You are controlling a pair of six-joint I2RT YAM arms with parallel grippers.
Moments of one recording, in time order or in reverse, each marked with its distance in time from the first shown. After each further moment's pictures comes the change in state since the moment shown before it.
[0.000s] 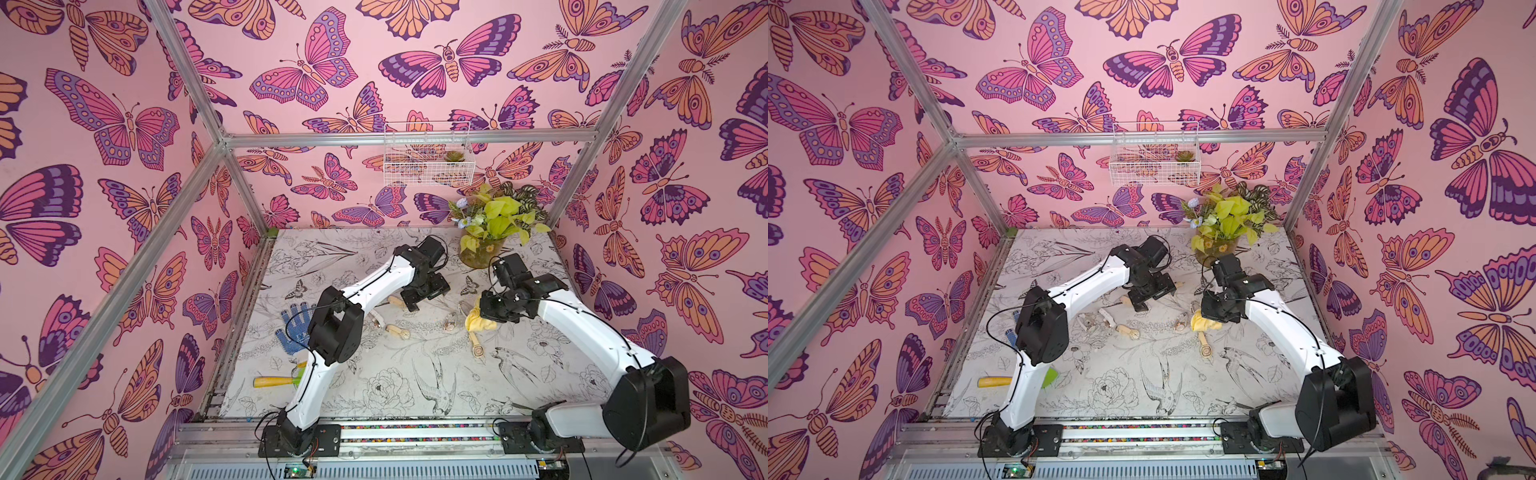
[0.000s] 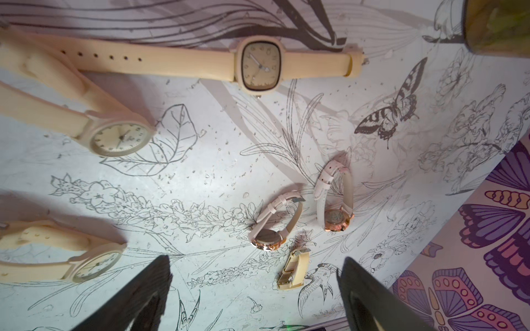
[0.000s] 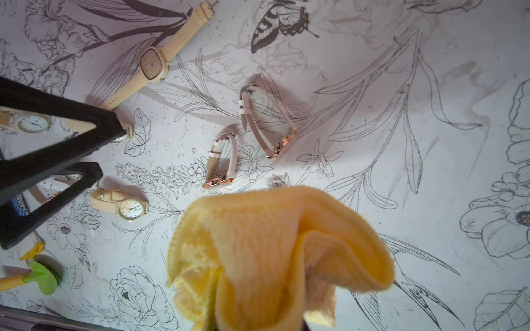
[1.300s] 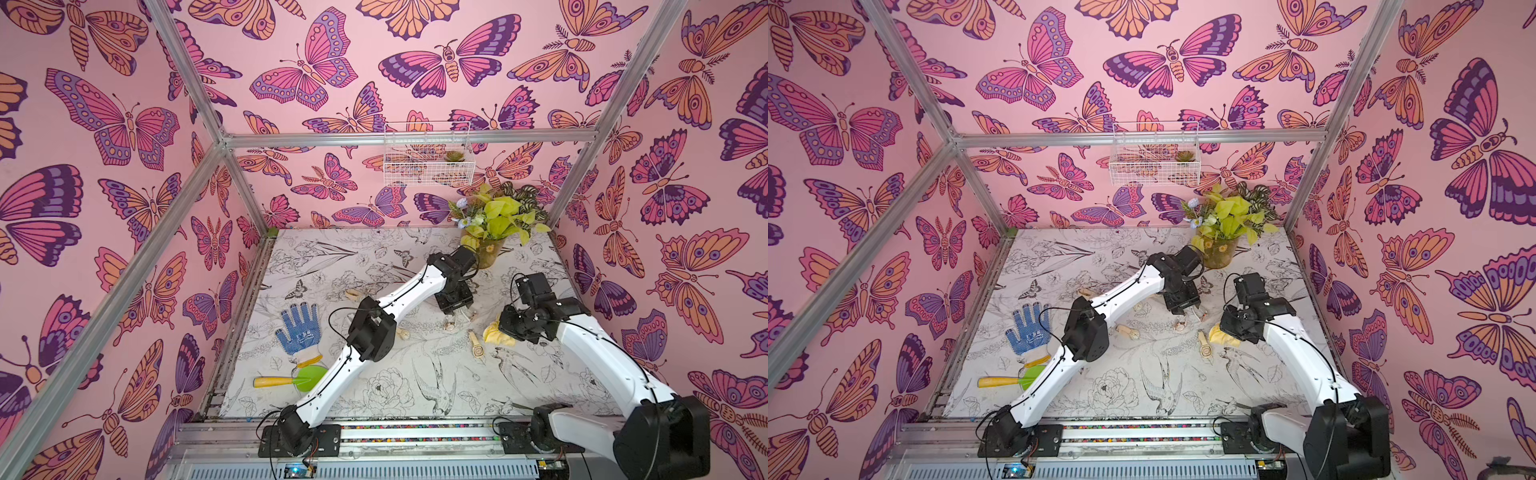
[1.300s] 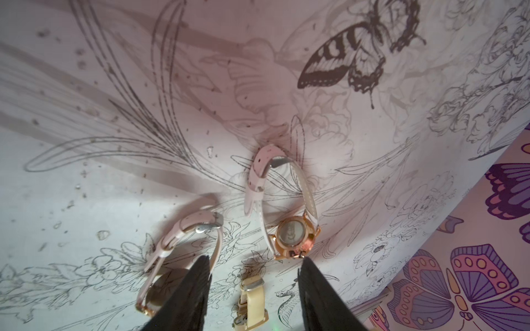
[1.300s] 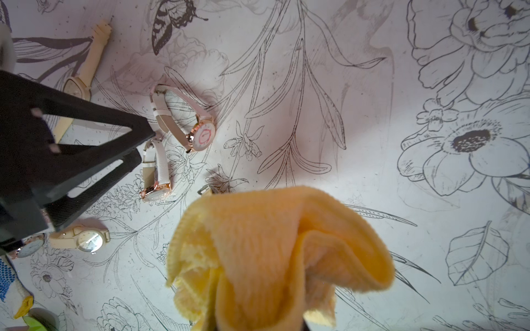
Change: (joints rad) left arm -0.110 0.403 0.532 -0.126 0.095 0.023; right arm -0.137 -0.170 -0.203 0.027 0.026 0.082
